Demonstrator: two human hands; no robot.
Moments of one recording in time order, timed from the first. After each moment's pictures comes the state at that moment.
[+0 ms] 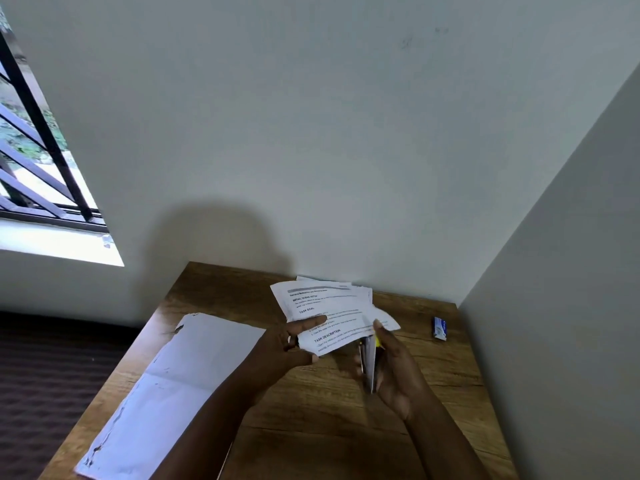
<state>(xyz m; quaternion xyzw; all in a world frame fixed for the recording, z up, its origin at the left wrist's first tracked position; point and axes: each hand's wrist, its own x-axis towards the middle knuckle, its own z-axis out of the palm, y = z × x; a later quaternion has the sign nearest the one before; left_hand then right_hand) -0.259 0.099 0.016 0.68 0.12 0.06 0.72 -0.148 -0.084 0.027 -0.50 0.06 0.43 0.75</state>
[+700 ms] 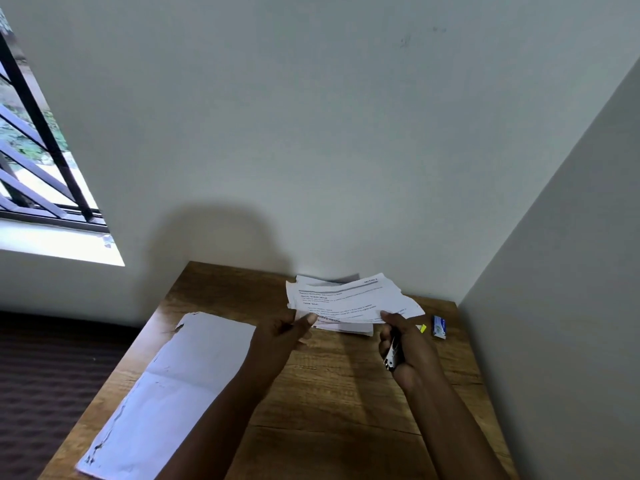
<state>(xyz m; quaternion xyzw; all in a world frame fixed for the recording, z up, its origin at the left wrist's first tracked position) -0.255 0.087 0.034 0.64 0.22 0.17 0.72 -0.134 -0.082 0.057 -0.52 0.14 0.27 0.80</state>
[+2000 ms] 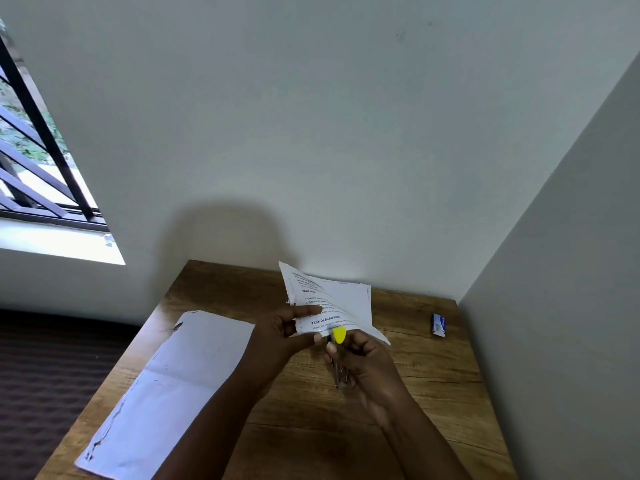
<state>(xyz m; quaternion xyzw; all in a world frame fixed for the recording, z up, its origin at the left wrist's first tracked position) -0.256 0.082 0.036 0.61 0.16 0.17 0.76 -0.180 -0.072 0.037 -0.54 -0.11 0.36 0.75</state>
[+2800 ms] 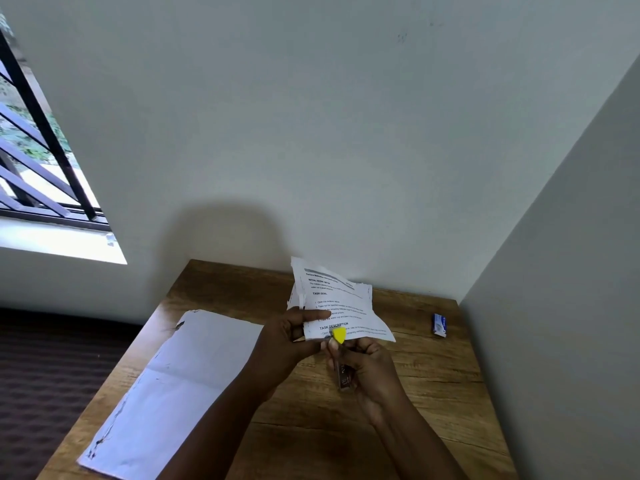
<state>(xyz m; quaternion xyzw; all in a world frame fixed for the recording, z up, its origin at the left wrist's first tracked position) -0.255 0.075 0.034 0.65 0.12 0.16 0.73 -0.184 -0.069 0.035 -0.55 -0.05 0.35 0.76</state>
